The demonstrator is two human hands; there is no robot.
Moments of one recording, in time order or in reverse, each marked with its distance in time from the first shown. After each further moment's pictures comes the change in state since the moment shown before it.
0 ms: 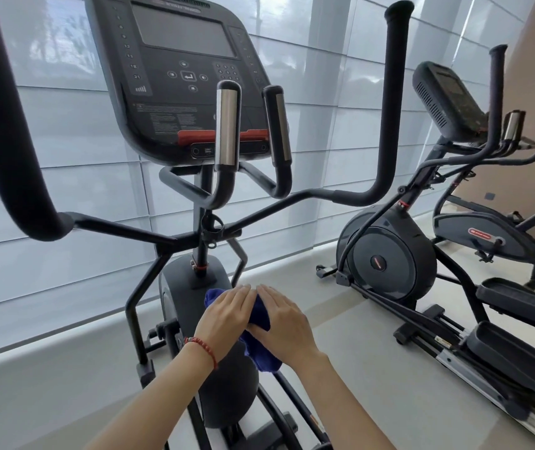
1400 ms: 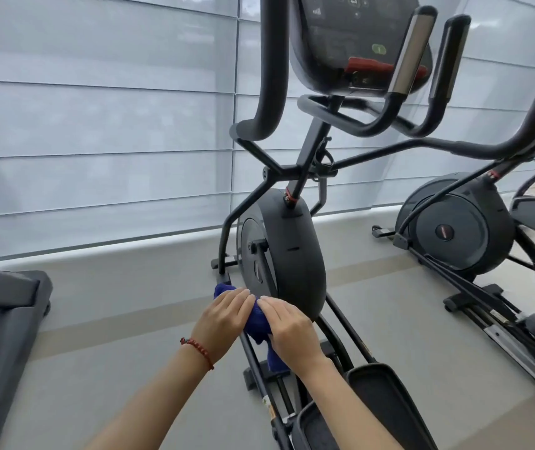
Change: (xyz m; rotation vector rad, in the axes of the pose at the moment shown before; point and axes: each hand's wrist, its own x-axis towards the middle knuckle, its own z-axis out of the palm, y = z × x) left_hand -0.291 -0.055 -0.133 -0.042 -0.038 -0.157; right_hand -0.134 -0.212 0.140 -0.073 0.020 -0.441
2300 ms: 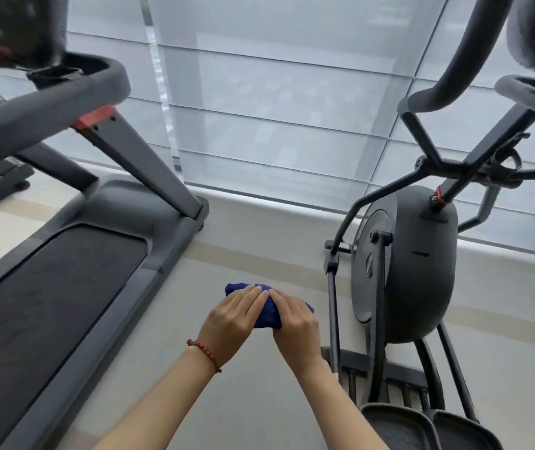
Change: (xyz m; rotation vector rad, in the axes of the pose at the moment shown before) left_hand -0.160 0.071 -0.094 0.387 -0.046 -0.414; right_hand -0.043 -0.138 0.043 0.468 0.039 -0.150
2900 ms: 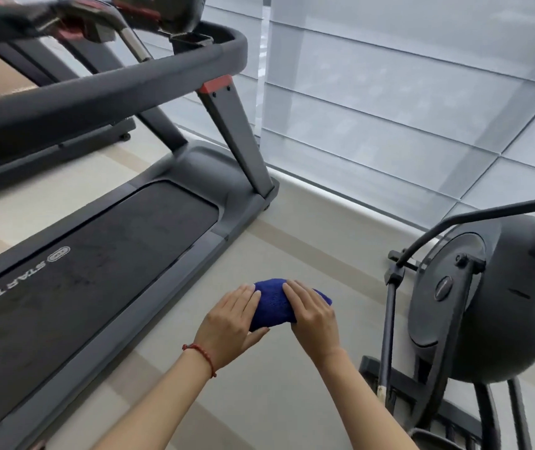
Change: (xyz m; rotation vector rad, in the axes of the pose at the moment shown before) left_hand -0.136 -0.046 -0.066 0.137 -0.205 -0.403; right_hand -0.002 -0.085 0.076 0.059 -0.132 -0.311
